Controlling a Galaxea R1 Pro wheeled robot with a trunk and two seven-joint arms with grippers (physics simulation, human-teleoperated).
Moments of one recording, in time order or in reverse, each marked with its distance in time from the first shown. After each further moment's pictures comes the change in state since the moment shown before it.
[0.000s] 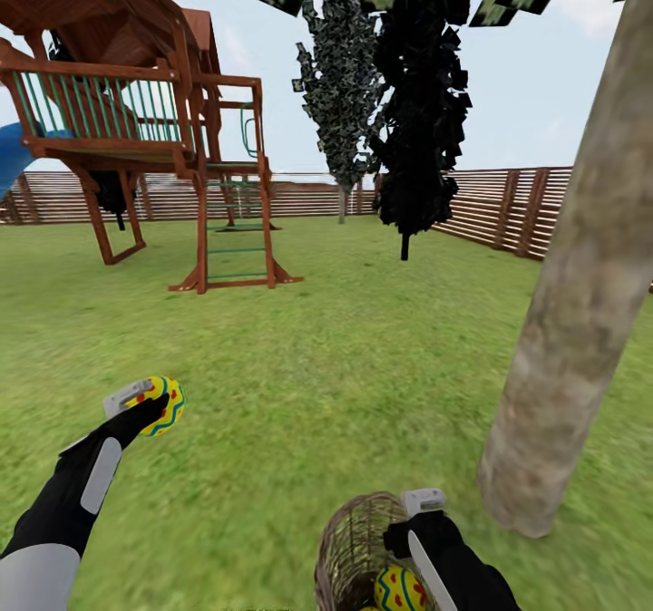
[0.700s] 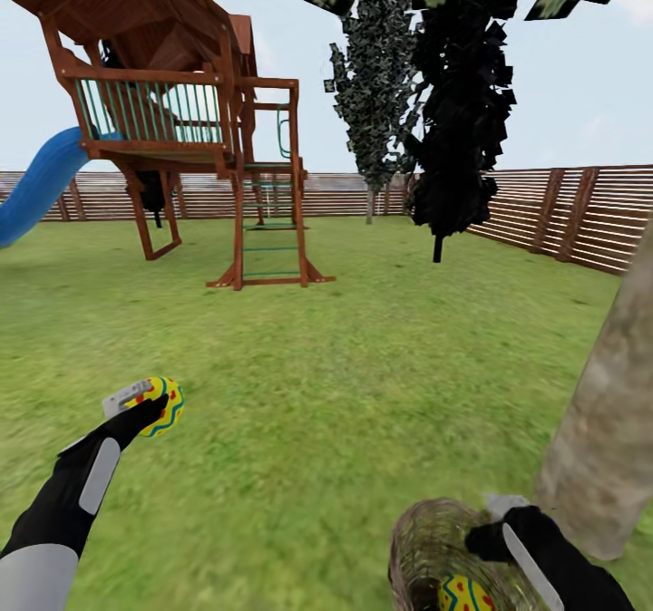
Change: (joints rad) left arm 0.000 0.005 0.000 0.004 0.001 0.004 -0.004; right arm 0.000 -0.317 -0.046 -0.012 -0.141 0.067 0.152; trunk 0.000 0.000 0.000
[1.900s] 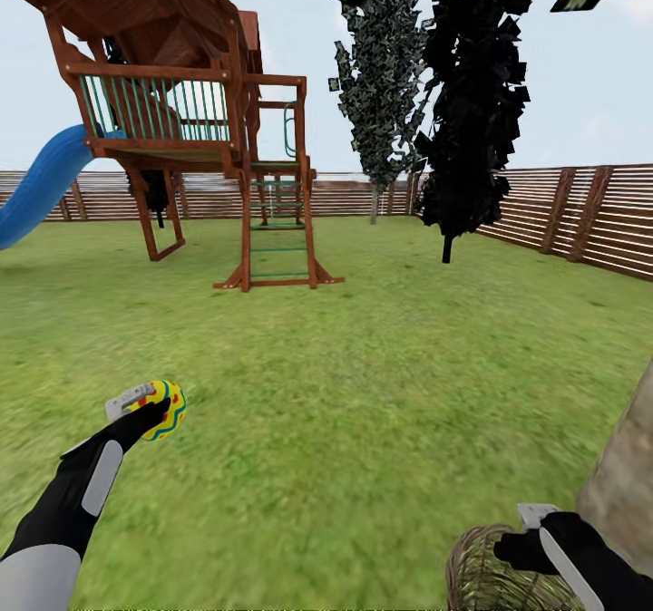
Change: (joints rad) left arm 0.000 -0.005 -0.001 0.022 0.000 -0.004 -0.001; right arm 0.000 -0.104 -0.014 0.055 -0.083 -0.010 0.054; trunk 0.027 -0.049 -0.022
